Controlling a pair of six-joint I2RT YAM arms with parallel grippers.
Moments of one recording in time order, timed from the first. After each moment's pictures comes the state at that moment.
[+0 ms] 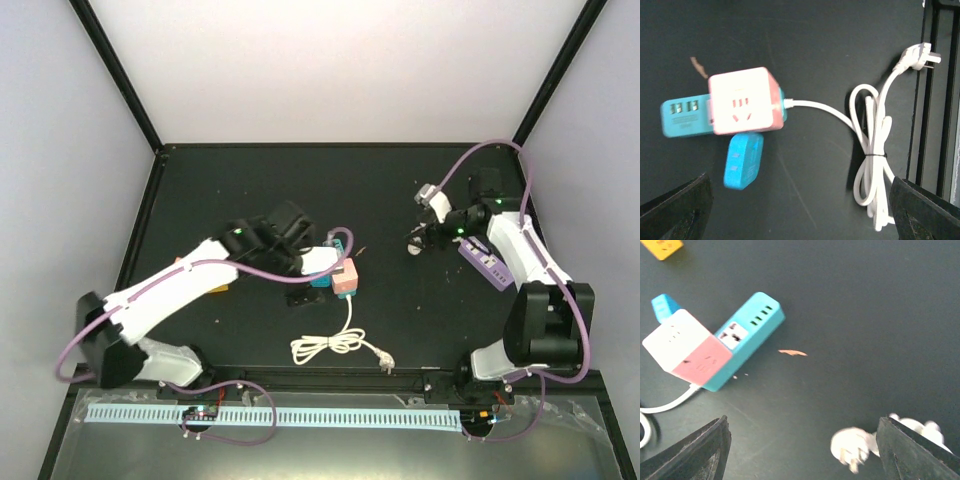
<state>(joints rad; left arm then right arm) -0.87 1.43 1.28 -0.97 0.26 0.51 -0.03 1.49 1.13 -0.79 -0.74 -0.78</state>
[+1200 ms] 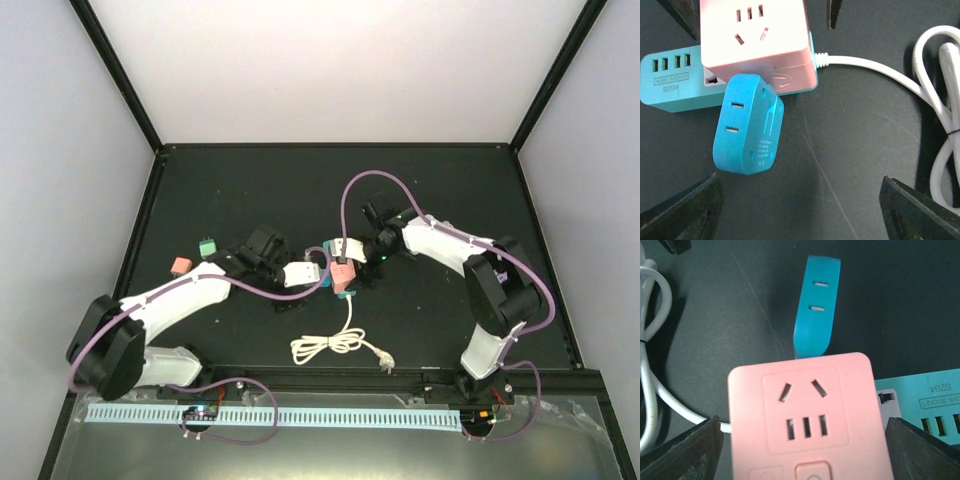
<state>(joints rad) -0.63 1.26 0.74 -0.46 0.37 0.68 0.57 1.73 1.15 -0.69 -0.61 -1.08</state>
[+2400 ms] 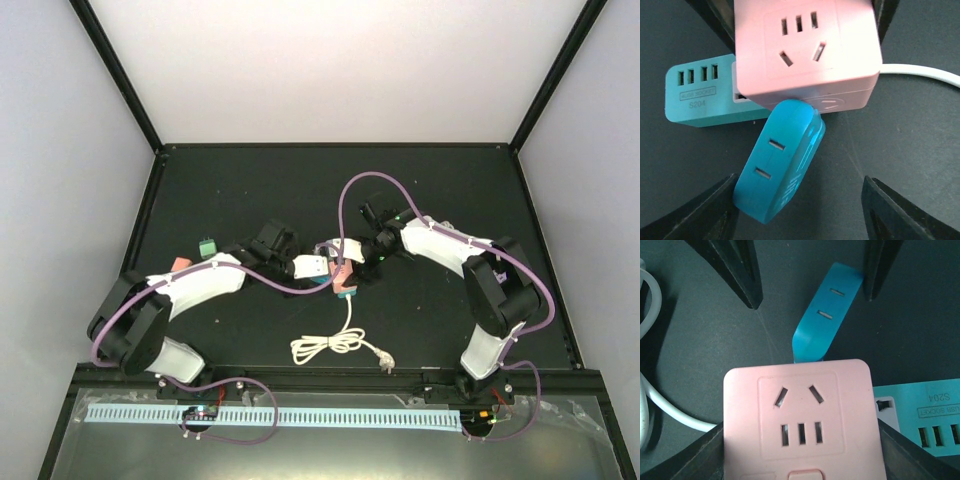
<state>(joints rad) -0.63 1.45 0.78 -0.28 0.33 0.74 0.58 1.75 1.15 -0.66 -0.58 -1.06</state>
